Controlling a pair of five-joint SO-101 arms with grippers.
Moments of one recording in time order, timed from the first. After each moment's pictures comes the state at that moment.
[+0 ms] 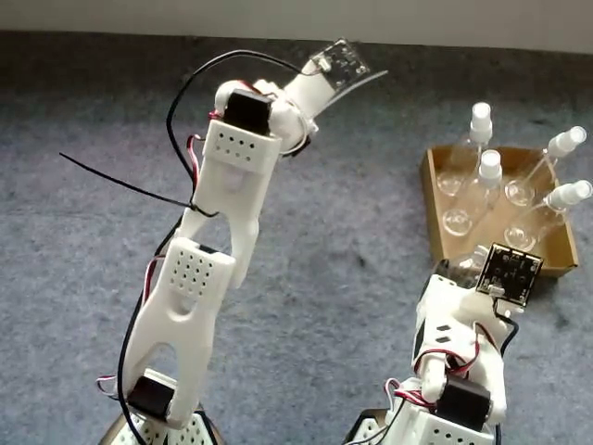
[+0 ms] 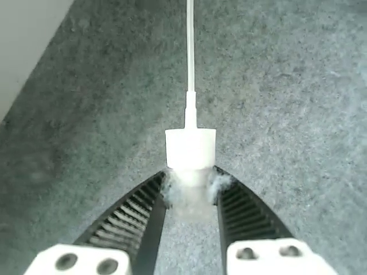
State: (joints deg) left arm 15.4 58.9 -94.3 100.5 -26.9; right arm 15.0 -103.5 82.2 59.6 0.6
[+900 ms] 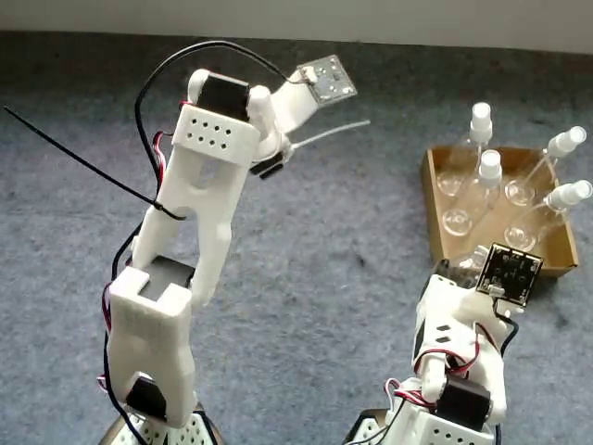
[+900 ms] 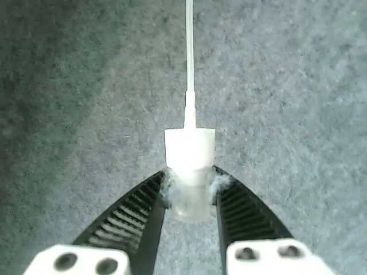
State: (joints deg) left arm 13.4 26.1 -46.2 100.5 -36.8; right arm 15.0 -103.5 82.2 59.6 0.6
